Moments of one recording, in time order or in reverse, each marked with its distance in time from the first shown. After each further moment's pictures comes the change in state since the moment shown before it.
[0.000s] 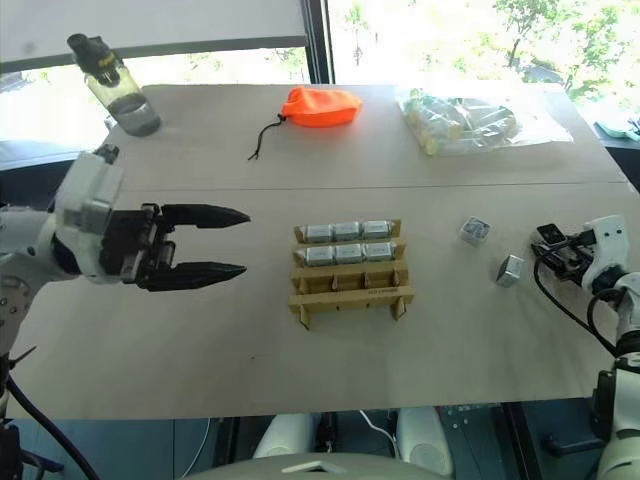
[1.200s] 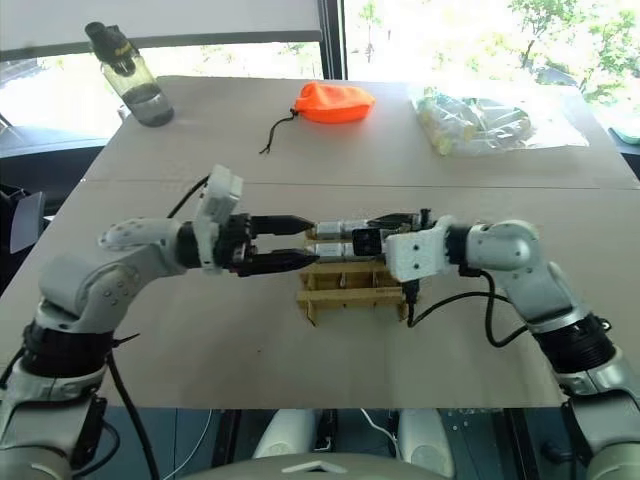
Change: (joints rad) left arm -0.244 -0.300 -0.356 0.171 0.141 0.185 0.246; right arm 0.018 0.119 0.621 -1.267 -0.400 -0.133 0.000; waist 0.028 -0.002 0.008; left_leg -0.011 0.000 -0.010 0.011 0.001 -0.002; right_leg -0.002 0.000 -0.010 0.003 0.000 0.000
